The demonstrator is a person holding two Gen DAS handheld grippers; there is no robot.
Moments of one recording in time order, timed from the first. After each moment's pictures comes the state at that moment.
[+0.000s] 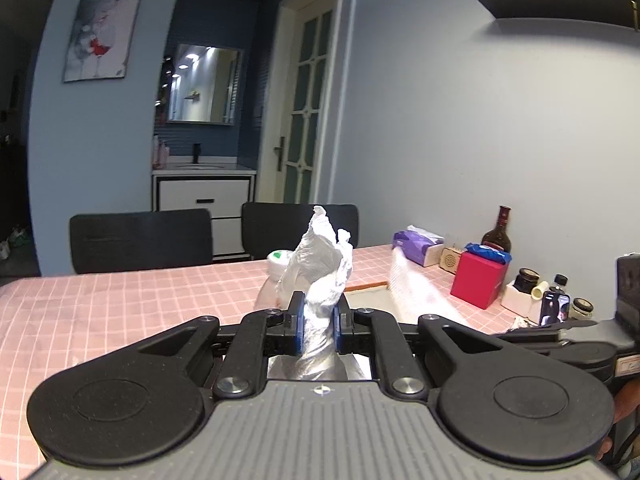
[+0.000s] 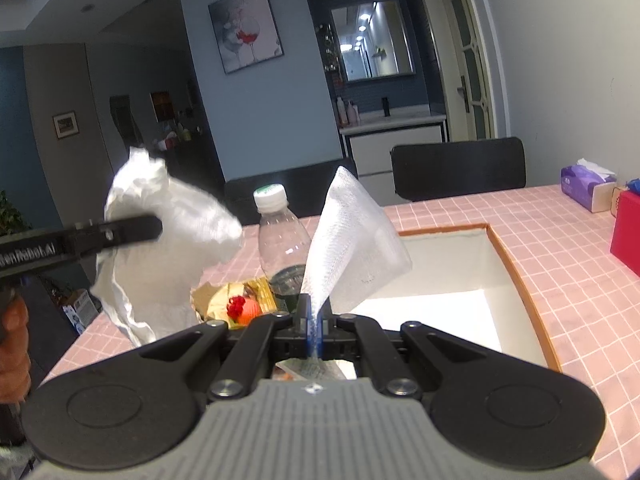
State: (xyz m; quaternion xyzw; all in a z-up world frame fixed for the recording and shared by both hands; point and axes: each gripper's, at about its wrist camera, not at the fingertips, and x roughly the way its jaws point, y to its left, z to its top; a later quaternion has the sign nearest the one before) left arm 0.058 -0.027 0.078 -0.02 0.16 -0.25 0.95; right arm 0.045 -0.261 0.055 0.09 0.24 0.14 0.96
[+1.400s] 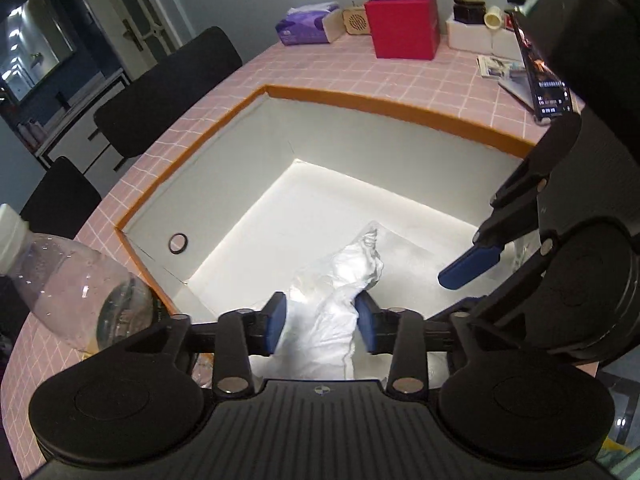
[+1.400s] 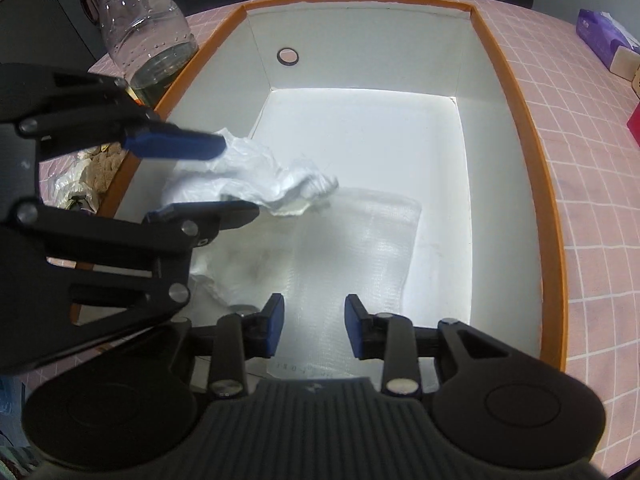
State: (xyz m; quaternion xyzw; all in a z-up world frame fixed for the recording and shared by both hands) left arm 0.122 -0.180 -0.021 0.31 0.36 -0.33 0.81; right arm 0.136 -0.300 -0.038 0.02 0.55 0.13 0.83
